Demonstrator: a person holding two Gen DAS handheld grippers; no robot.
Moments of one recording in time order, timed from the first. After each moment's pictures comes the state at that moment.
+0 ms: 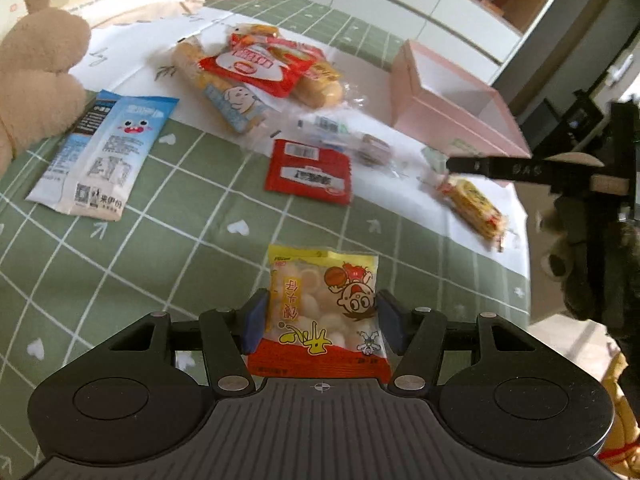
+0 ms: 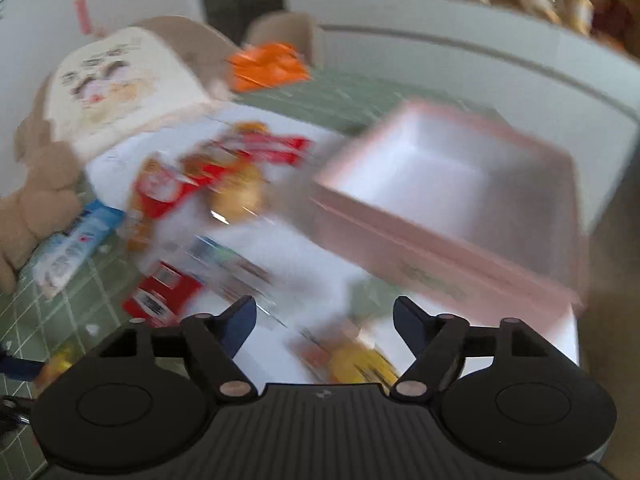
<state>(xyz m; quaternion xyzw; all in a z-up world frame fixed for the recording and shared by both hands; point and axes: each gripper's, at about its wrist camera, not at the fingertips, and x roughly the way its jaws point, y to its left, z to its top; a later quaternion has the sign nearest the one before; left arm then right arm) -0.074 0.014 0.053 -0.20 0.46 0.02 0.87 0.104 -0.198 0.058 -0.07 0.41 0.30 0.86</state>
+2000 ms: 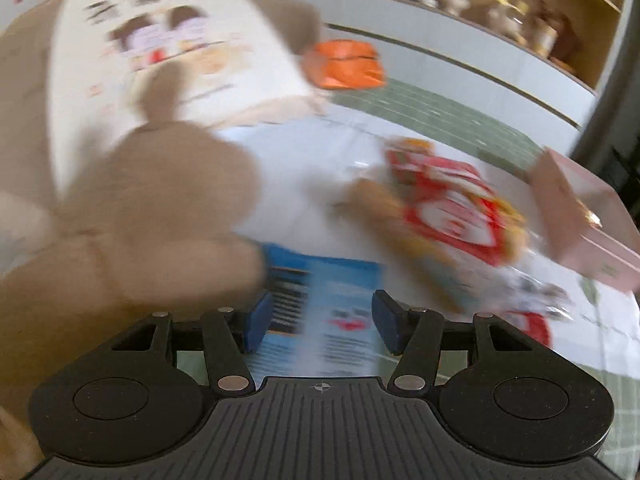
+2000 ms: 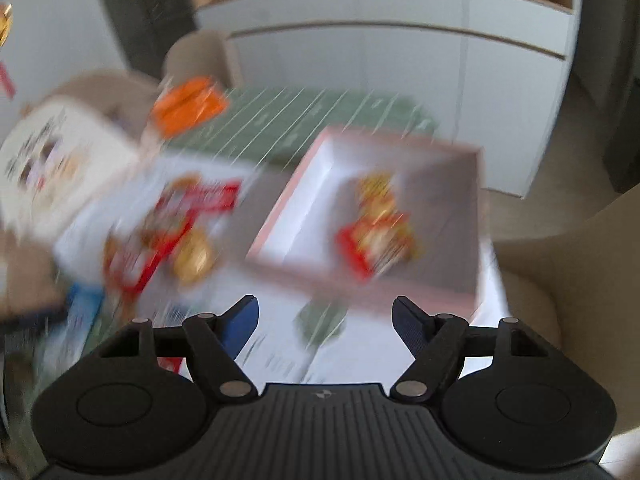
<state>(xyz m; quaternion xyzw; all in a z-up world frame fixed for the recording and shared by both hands) -0.017 0.177 0.058 -0.14 0.38 0.15 0.90 0.101 -0.204 0.135 -0.01 0.45 0.22 0.87</state>
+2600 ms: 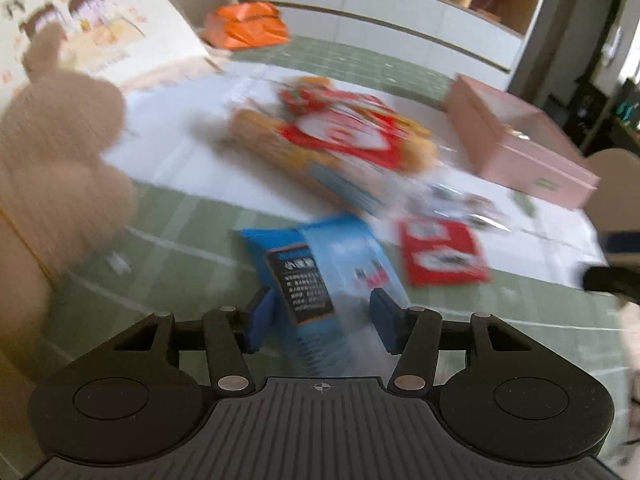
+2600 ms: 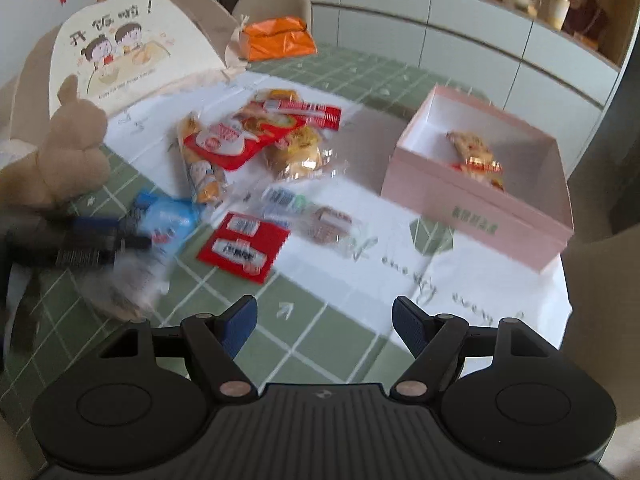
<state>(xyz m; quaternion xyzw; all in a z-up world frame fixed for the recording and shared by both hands) -0.034 0.102 0.024 -0.12 0.42 0.03 0.90 -0.019 -0.126 0.105 -0.12 0.42 0.24 0.87</state>
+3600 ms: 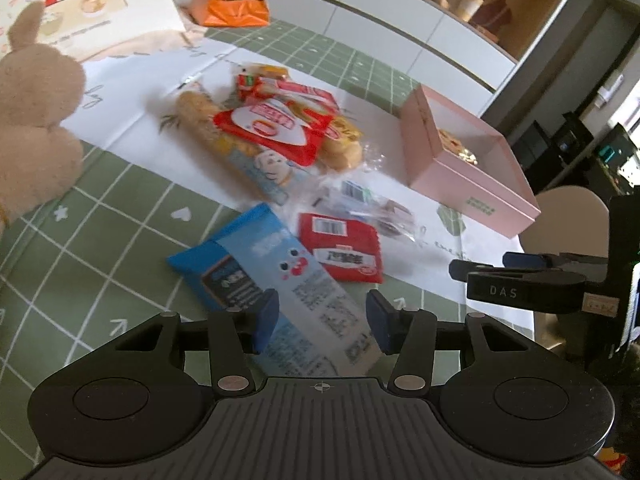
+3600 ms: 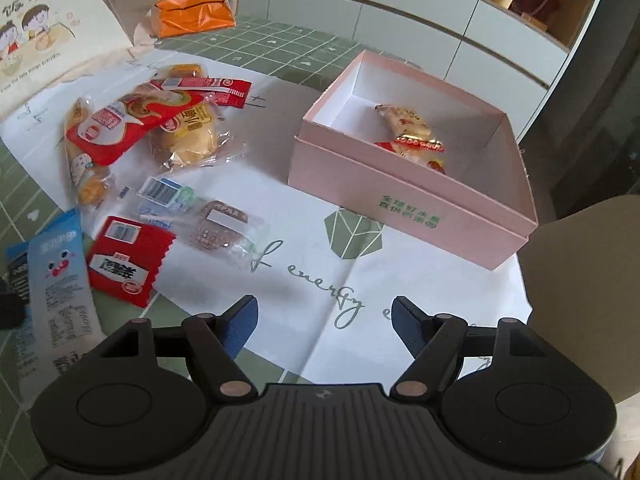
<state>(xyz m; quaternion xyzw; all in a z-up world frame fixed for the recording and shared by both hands) -0.030 0.063 0.056 -0.20 0.43 0.01 0.88 0.040 -0.134 0.064 -0.14 0.45 0.14 0.87</state>
